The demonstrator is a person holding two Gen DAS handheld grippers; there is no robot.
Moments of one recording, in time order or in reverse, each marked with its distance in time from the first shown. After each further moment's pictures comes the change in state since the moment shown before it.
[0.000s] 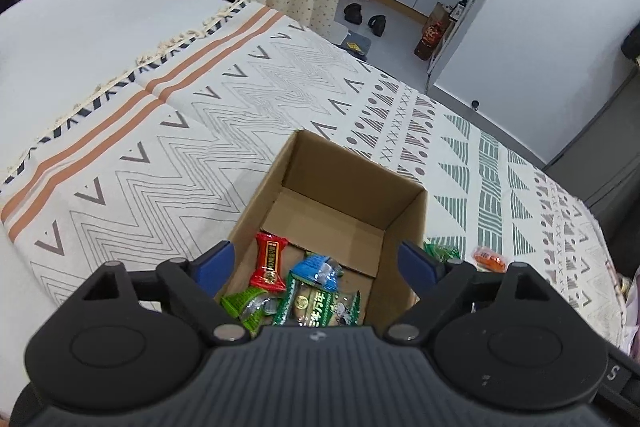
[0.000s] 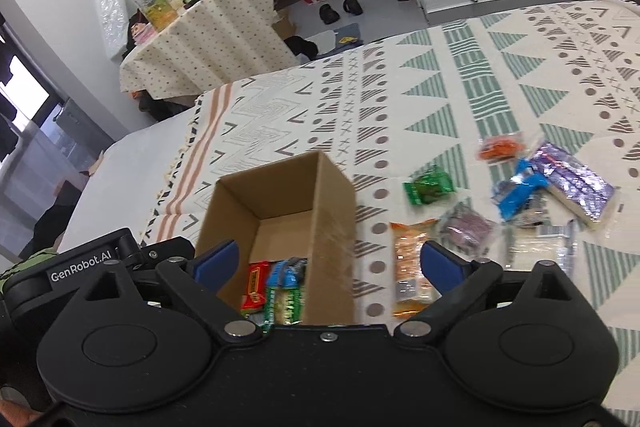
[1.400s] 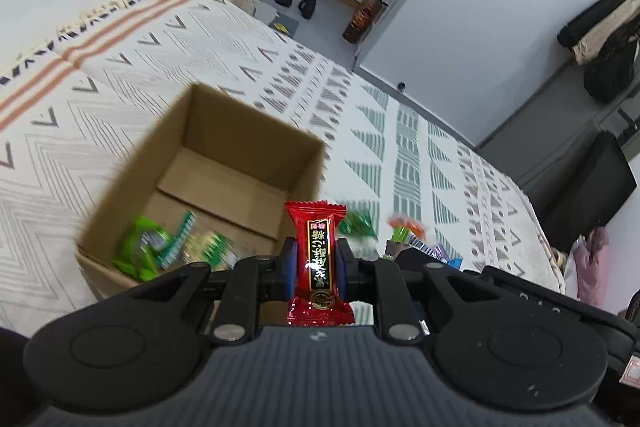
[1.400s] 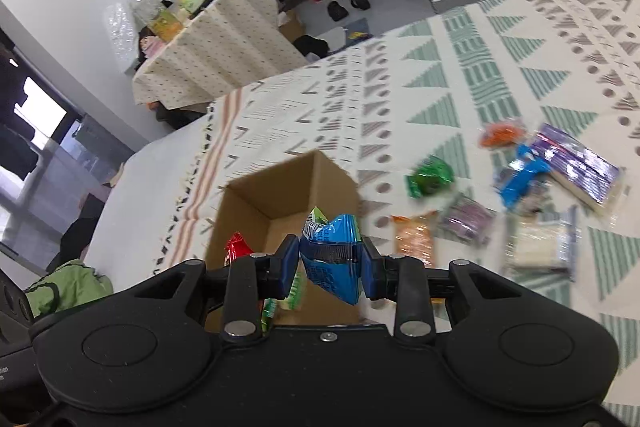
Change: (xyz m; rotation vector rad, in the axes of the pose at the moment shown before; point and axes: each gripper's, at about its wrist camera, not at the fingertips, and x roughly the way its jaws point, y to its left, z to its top) left arm 0.008 -0.028 -0.029 -0.007 0.037 -0.237; right arm -0.003 -0.016 0.003 0.056 0.016 0.094
